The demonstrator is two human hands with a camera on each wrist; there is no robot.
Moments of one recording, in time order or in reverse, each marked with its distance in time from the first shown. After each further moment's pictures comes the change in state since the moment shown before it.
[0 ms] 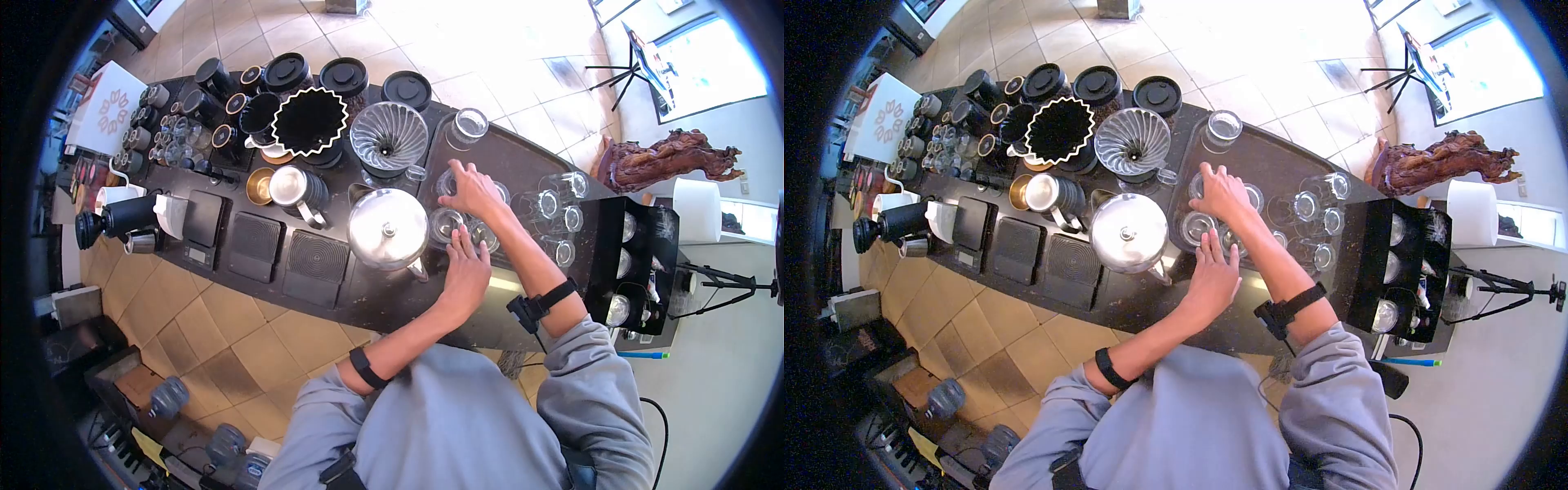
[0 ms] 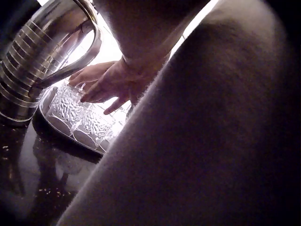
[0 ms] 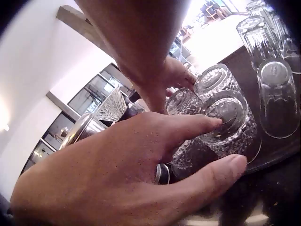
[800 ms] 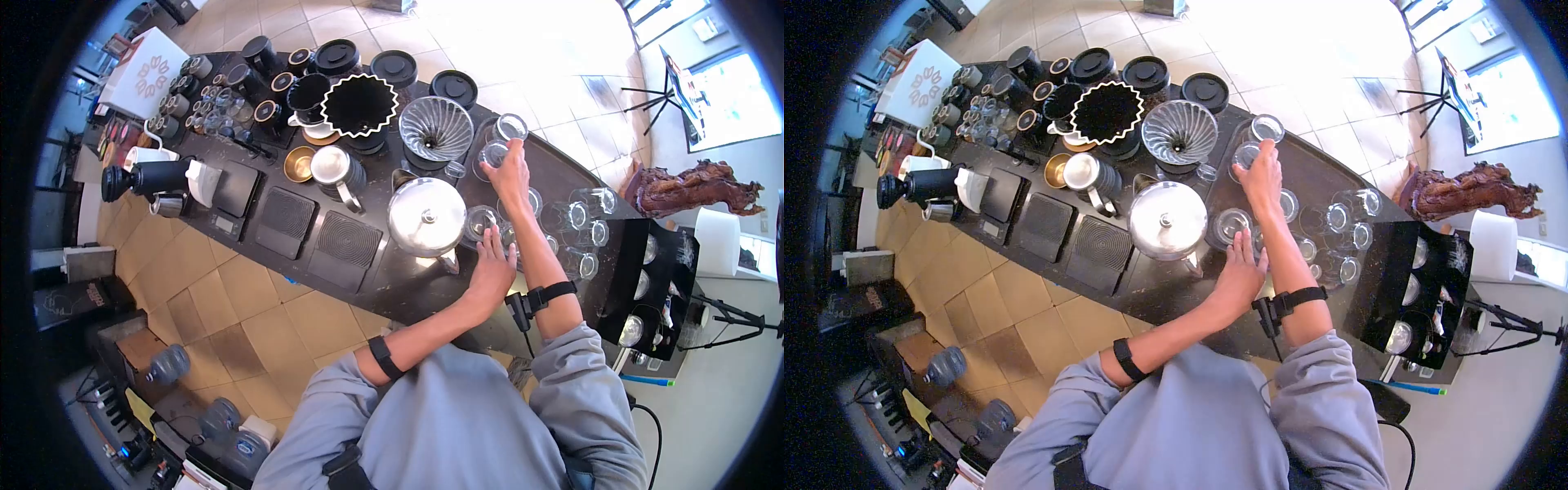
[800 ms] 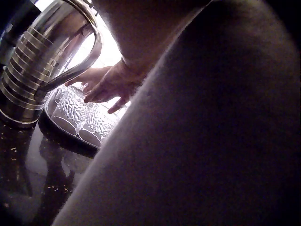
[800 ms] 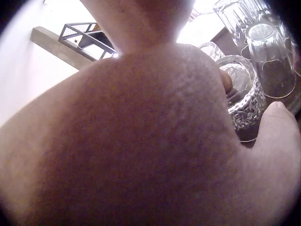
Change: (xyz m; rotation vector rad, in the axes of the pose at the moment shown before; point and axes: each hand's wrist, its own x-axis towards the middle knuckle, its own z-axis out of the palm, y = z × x) left_hand -0.004 -0.003 0.007 0.031 0.042 0.028; right_hand 0.038 0.003 0.026 0.337 0.618 0.099
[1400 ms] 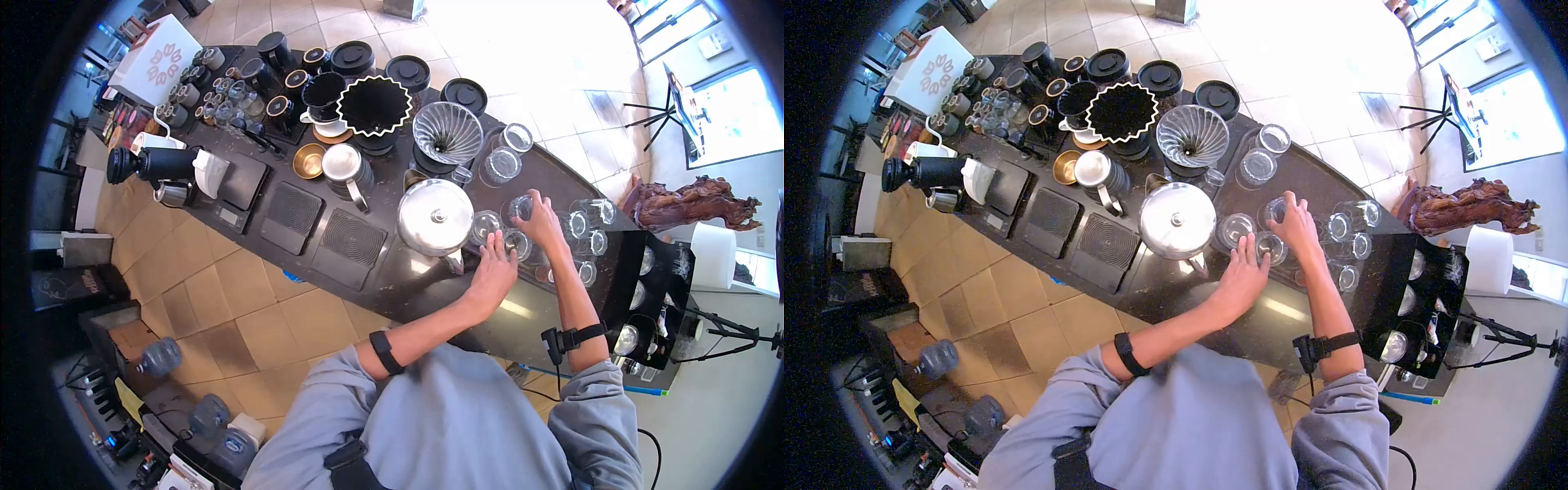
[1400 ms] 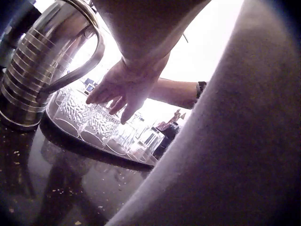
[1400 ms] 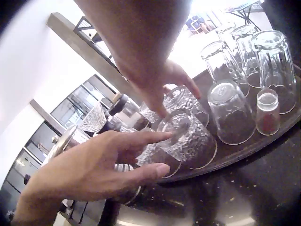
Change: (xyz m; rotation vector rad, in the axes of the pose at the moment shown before) left_hand 0.003 -0.003 0.003 -0.004 0.099 -0.004; right_hand -0.047 0.052 -0.068 -0.264 -0.447 0.033
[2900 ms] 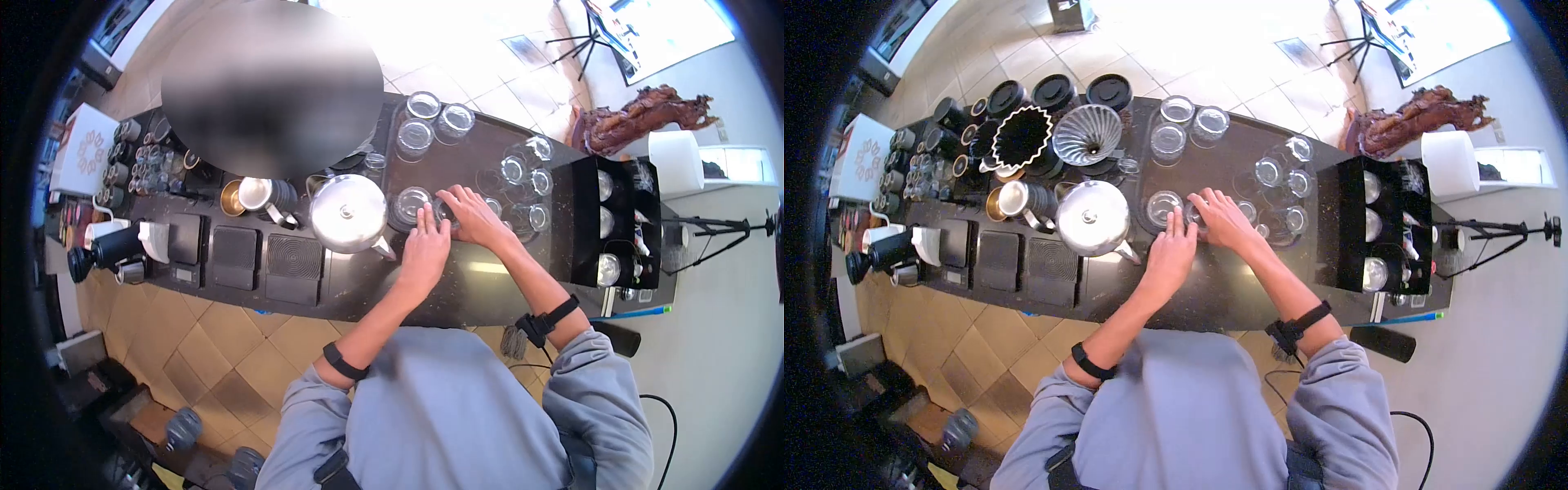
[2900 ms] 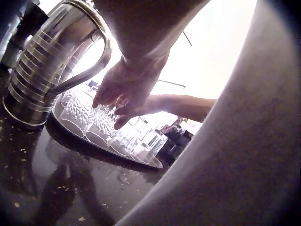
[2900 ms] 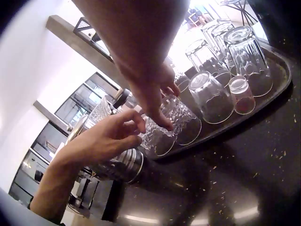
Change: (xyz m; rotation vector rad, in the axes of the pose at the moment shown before) left_hand -0.003 -0.016 -0.013 -0.119 0.052 0.032; right_hand -0.063 0.018 0.019 -0.038 -0.011 -0.462
